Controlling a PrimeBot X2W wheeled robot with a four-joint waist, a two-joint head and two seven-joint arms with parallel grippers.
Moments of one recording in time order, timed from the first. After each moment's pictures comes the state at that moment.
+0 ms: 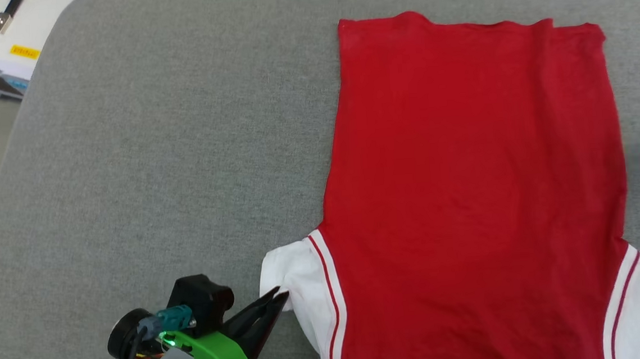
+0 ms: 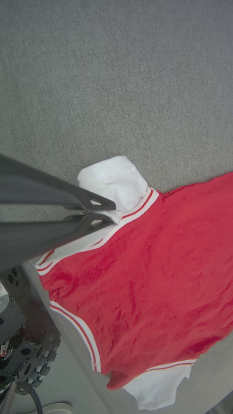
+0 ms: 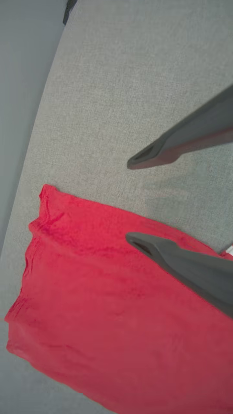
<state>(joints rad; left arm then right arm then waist) -0.12 0.70 -0.68 -0.43 -0.71 0.16 0.31 -0.47 -0.73 0.02 0.02 0.76 0.13 0.88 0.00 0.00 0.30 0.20</state>
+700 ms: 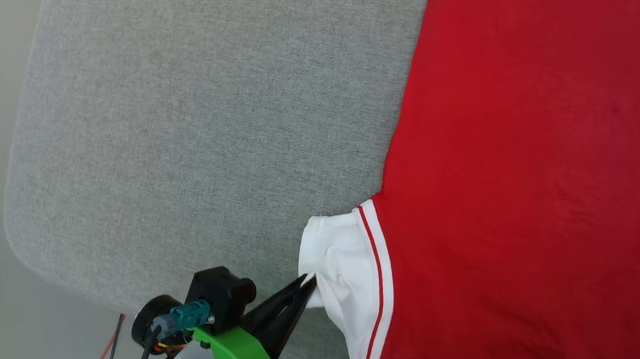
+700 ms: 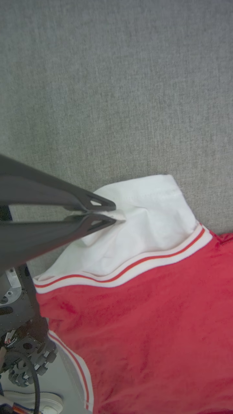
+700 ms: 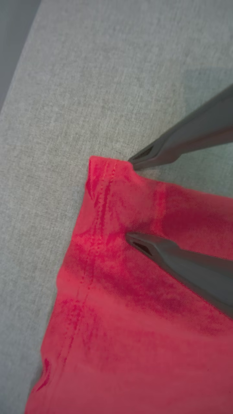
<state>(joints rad) -0.16 0.65 -0.71 -0.48 -0.70 0.15 0.30 -0.96 -0.73 0.09 0.37 0.56 0.13 1.04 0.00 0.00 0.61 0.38</state>
